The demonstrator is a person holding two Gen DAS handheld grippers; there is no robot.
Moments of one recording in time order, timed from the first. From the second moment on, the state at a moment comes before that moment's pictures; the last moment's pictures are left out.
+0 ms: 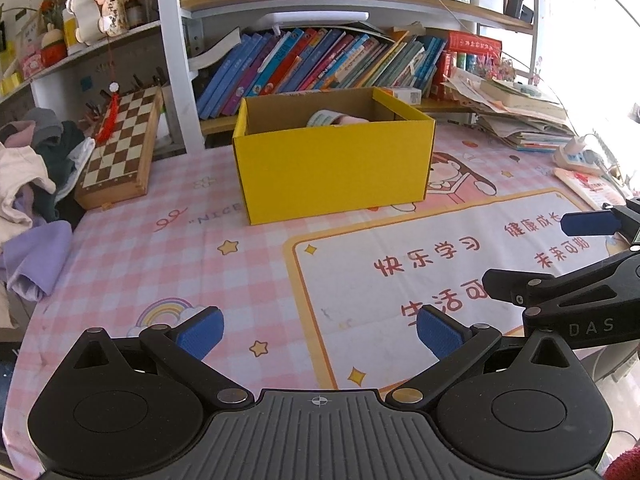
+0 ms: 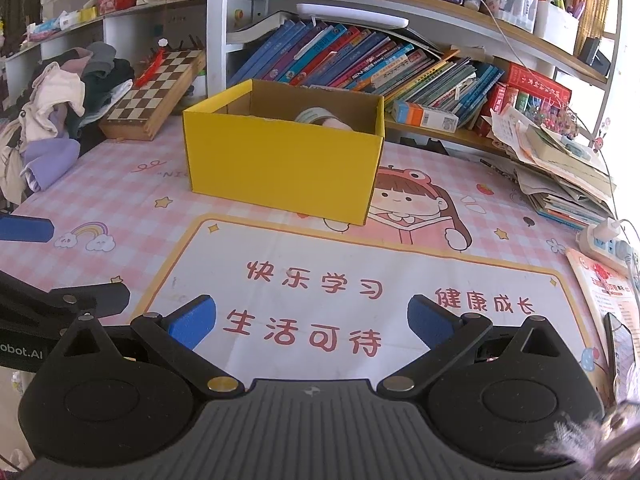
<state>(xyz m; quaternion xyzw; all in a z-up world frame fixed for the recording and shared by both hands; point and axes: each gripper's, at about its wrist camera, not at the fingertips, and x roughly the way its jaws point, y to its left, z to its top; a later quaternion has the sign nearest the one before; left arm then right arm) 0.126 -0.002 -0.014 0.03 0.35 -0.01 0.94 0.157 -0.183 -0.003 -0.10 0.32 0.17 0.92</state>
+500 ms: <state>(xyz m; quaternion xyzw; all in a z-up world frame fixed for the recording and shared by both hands) 0.124 -0.001 -0.016 0.02 0.35 -0.01 0.94 0.156 -0.185 -0.004 -0.10 0.33 0.17 0.92</state>
